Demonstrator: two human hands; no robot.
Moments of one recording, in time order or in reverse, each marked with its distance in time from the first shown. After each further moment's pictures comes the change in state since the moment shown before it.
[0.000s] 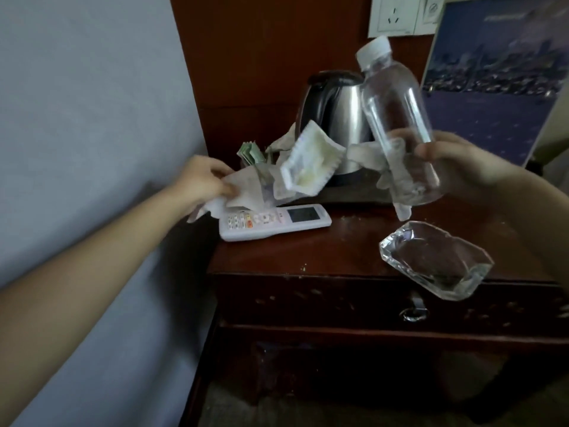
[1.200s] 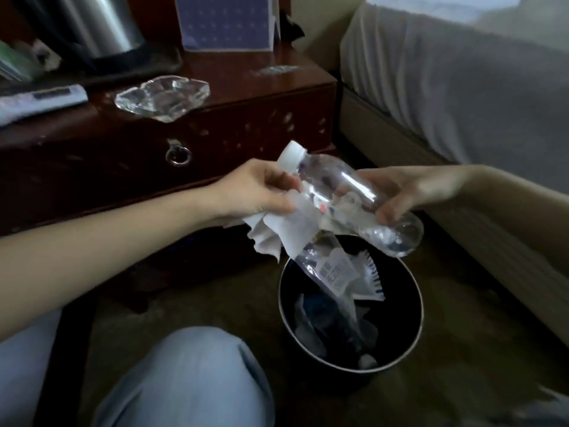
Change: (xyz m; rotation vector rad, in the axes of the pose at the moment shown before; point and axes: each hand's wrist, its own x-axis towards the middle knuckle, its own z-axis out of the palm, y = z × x) left_hand -0.270 0.181 0.248 -0.301 -0.860 0.288; right_hand -0.375 0.074 -0.025 -0.116 -0.127 0.578
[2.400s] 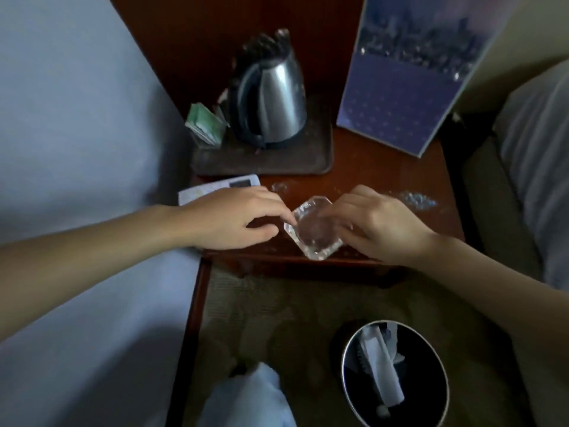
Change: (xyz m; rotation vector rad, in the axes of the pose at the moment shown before) left_hand -0.056 0.093 -0.289 0.565 -0.123 -0.053; right_hand 0.145 -0.269 -0.043 -0.806 0.203 -0.672
